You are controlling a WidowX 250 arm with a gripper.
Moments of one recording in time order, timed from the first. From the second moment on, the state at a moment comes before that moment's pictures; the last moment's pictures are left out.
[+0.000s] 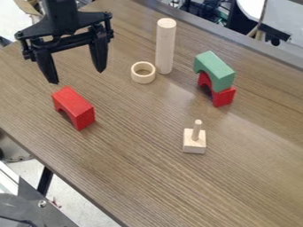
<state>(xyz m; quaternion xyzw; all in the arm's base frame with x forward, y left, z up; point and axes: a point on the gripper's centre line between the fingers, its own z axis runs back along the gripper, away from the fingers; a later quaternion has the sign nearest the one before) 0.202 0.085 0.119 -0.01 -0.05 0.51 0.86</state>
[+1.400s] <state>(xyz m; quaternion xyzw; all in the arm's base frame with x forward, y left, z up) 0.201 0.114 0.050 0.03 -0.04 0.56 0.82</state>
